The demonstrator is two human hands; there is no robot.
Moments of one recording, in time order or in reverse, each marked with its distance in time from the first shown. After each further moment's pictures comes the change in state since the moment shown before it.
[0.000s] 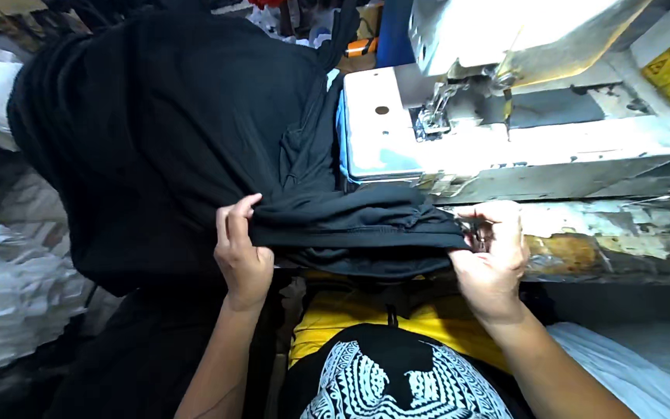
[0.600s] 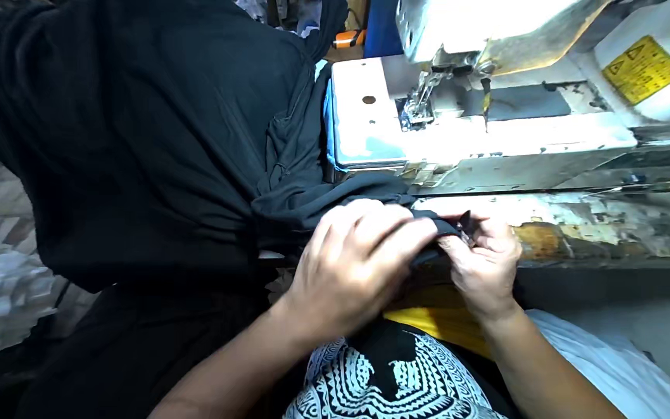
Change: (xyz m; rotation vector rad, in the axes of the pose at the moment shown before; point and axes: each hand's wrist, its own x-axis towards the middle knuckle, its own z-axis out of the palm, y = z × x) left_hand 0.009 0.116 -0.004 -0.378 -0.369 0.417; right_hand 0.006 -0.012 -0.016 0.459 -0.081 0.022
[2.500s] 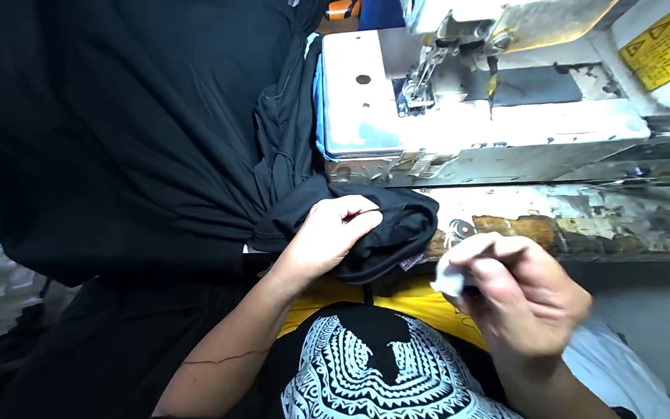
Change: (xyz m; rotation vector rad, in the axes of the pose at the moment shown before) left_hand 0.015 -0.034 0.024 -0.828 -0.217 -0.692; right_hand -0.006 -0.051 -0.014 0.147 -0.181 0.071
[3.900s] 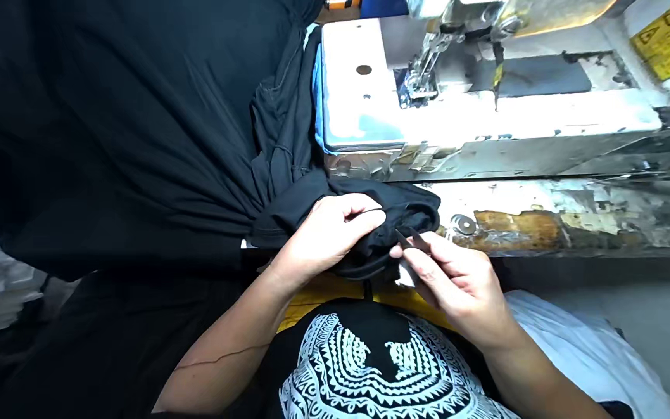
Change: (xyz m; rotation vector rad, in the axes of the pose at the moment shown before) left_hand 0.000 -0.001 0.000 -0.002 -0.063 -0.012; right_hand -0.011 0.018 0.006 -0.100 -0.198 0.268
